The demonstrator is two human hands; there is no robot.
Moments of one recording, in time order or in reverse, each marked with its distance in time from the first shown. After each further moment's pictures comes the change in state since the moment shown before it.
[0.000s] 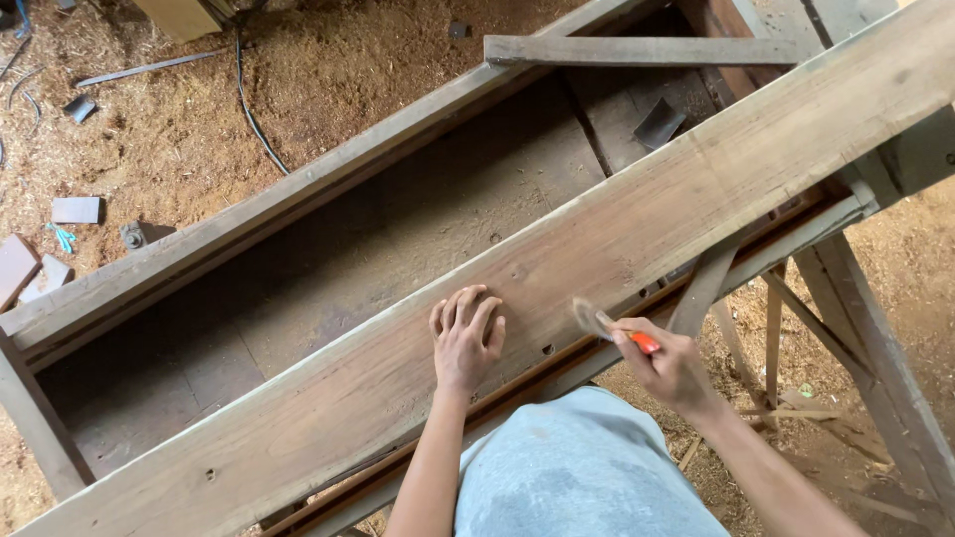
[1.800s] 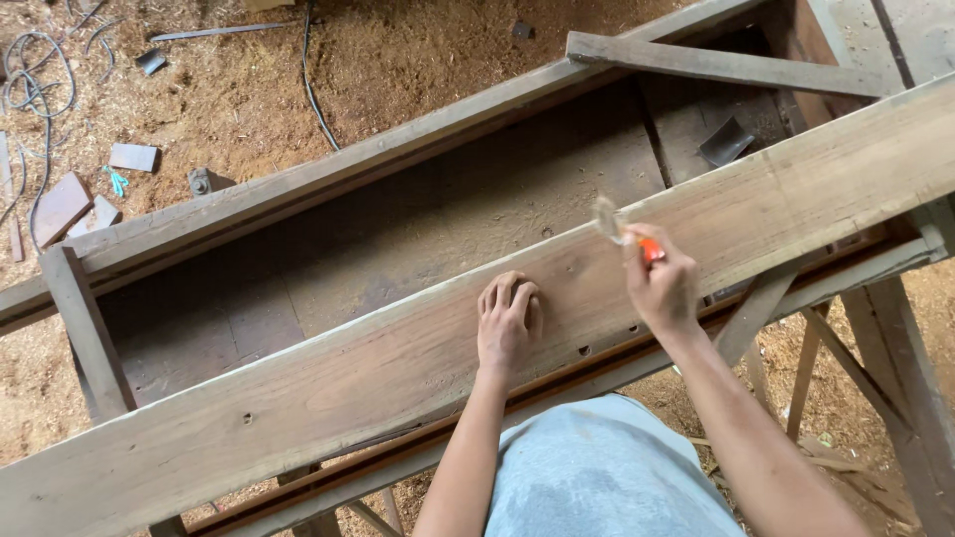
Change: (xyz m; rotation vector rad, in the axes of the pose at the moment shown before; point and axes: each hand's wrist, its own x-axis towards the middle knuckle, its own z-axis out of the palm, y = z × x) left_hand -0.001 -0.005 0.005 -0.105 0.180 -0.070; right_hand 0.110 -0.061 0.069 -0.059 0.093 -0.012
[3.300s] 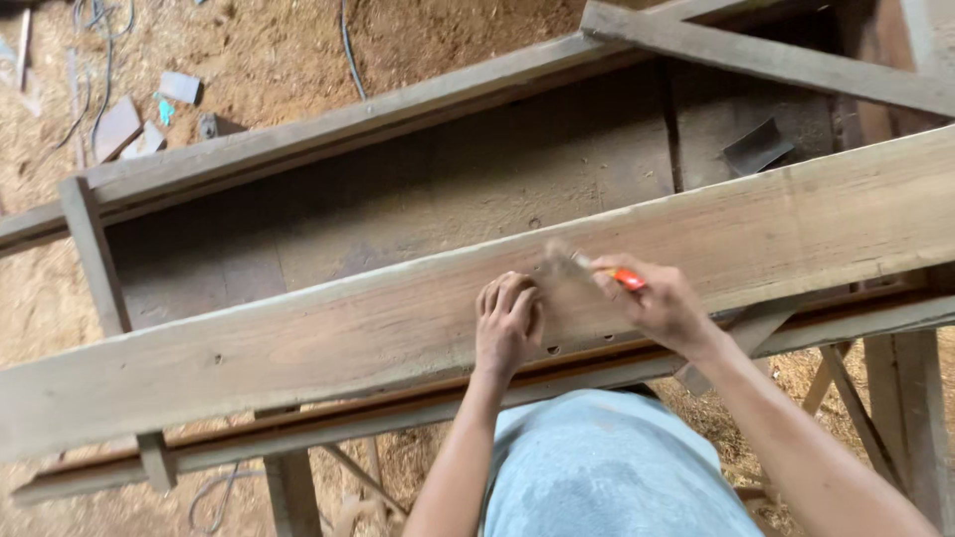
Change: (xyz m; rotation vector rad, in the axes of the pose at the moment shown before) left_hand -0.003 0.050 0.045 0.123 -0.003 0.026; right_hand 0.030 0.059 -0.063 0.257 -0.332 -0.315
